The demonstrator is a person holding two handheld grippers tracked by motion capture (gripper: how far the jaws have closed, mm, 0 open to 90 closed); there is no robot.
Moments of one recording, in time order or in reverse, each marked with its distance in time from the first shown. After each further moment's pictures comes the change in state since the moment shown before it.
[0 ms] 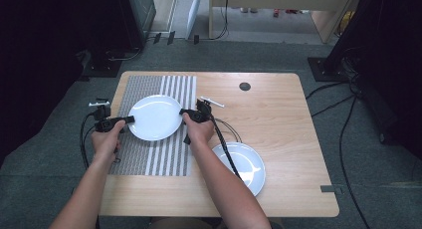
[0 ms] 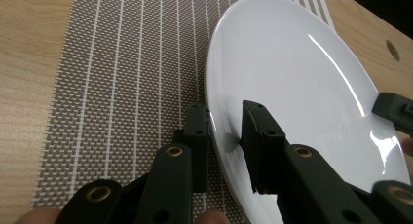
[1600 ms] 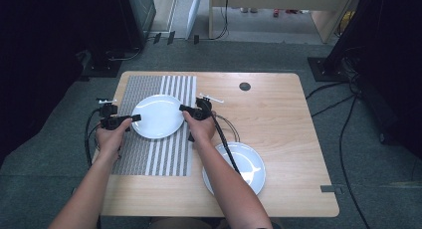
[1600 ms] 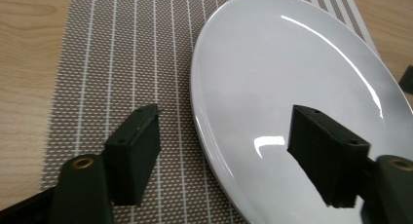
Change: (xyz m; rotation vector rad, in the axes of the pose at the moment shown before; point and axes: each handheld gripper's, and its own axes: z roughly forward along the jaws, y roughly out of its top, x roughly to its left) left arm -0.017 0.003 0.004 0.001 0.111 0.139; right arm -0.003 0.012 0.002 -0.066 0.017 -0.236
